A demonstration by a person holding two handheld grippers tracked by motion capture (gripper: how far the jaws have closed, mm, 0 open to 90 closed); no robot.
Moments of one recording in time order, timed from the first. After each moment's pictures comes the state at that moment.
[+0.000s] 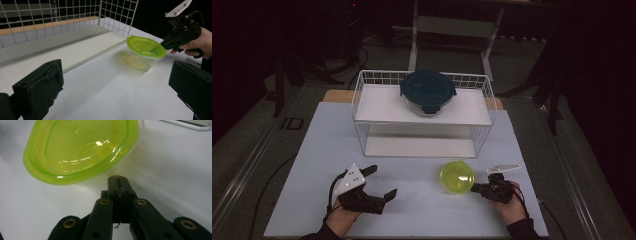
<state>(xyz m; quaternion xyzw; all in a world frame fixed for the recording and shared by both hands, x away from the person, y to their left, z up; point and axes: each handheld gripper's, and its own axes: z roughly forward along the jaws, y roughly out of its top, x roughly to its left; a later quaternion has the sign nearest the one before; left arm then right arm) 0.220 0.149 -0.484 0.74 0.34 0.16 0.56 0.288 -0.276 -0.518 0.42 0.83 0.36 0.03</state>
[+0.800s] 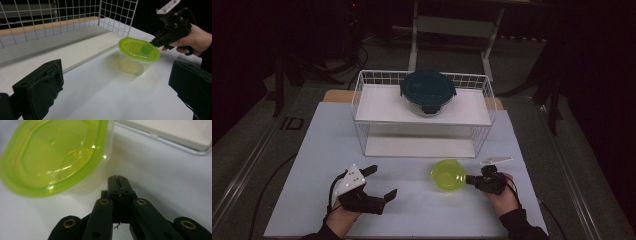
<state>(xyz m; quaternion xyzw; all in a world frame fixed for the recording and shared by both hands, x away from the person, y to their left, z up) 0.219 0.148 -0.483 0.74 0.33 0.16 0.56 0.311 -0.261 -0.515 0.42 0.83 0.36 0.05</state>
